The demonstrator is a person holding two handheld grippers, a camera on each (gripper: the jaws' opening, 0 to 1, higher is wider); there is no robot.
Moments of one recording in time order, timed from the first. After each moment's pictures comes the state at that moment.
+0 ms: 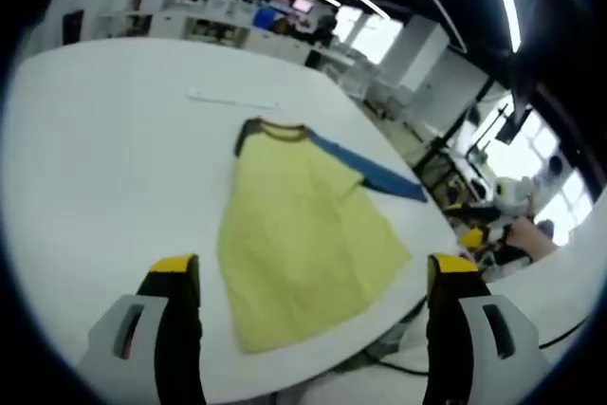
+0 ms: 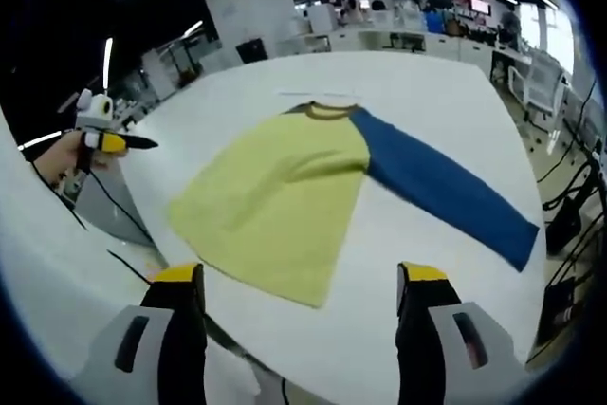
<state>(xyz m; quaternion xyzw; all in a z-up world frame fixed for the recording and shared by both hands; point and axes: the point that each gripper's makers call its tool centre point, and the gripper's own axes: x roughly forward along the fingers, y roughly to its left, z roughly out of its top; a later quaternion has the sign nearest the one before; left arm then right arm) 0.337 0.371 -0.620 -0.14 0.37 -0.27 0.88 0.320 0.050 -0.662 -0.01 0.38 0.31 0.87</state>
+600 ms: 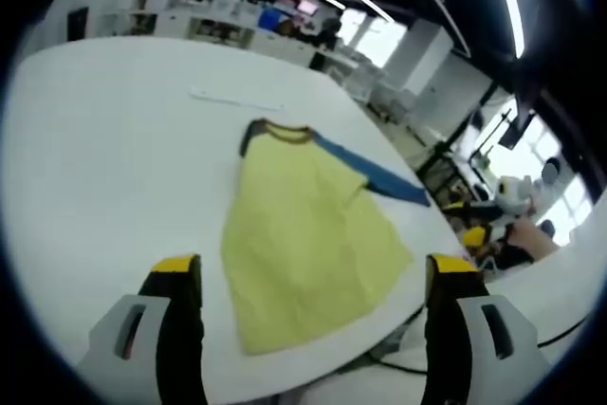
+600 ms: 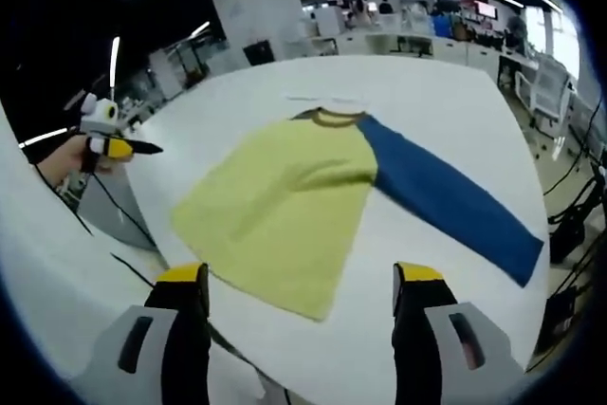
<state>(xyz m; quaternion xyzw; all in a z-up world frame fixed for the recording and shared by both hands) 0.341 0.377 -0.623 -0.15 0.37 -0.26 0.88 0.334 0.060 -0.655 -0.02 0.37 0.33 0.87</state>
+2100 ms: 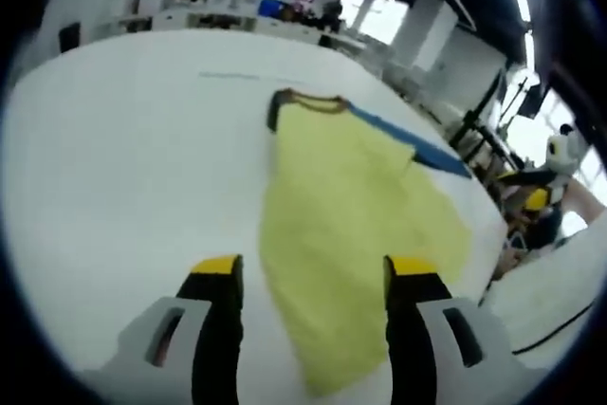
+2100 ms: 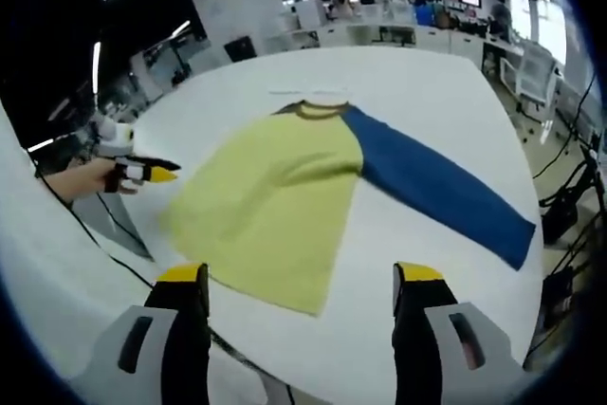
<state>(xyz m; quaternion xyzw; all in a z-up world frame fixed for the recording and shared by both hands) 0.387 0.393 -0.720 -0.09 0.39 -0.25 0.88 0.335 0.052 -0.658 -0.01 0.40 0.29 0.87</state>
